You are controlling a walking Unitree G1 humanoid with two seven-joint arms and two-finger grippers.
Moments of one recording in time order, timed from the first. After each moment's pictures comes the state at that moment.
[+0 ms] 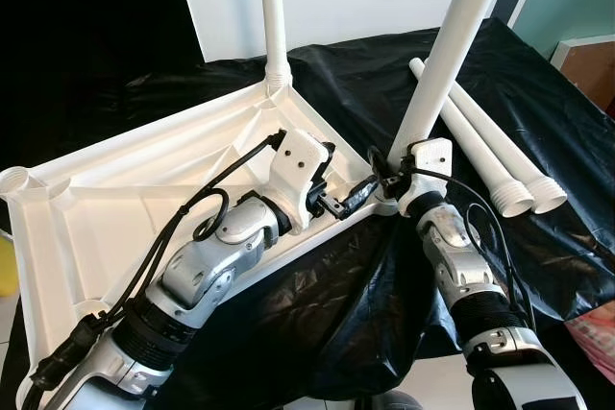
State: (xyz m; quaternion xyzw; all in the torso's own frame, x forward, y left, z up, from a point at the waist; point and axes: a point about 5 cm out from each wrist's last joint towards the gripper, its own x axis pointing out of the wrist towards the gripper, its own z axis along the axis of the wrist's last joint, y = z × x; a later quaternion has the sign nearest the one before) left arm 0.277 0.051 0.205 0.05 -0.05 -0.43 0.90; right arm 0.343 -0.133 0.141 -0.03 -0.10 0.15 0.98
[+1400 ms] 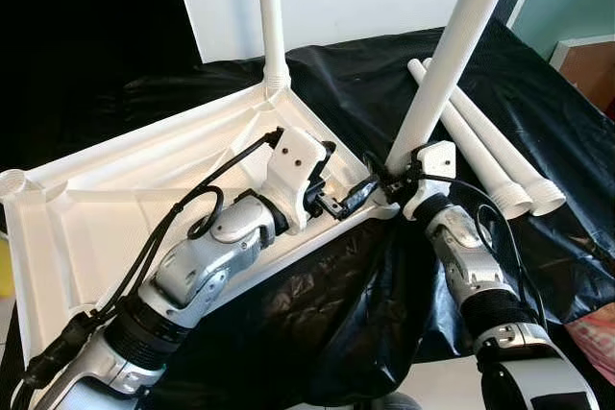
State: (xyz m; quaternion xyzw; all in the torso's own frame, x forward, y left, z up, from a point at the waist) left arm 0.274 0.053 0.209 0.05 -0.05 -0.44 0.89; right arm 0.342 -0.142 0.136 -0.02 -0.10 0.21 0.97
